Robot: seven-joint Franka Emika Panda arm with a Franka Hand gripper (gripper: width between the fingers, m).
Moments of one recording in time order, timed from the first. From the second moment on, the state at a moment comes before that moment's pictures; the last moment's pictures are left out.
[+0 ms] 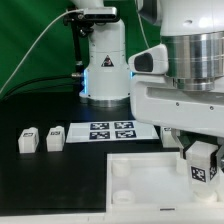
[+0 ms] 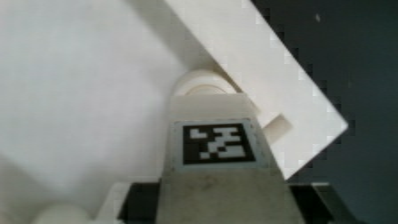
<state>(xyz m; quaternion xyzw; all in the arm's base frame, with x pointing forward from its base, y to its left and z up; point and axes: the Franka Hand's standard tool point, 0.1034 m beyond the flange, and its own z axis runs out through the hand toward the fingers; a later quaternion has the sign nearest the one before) 0.628 0.107 0.082 -0.88 0.47 -0.02 0.06</state>
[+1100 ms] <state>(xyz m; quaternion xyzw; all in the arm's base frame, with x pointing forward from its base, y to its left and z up) 0.618 0.125 0.080 -0.79 0.61 -0.01 0.05</state>
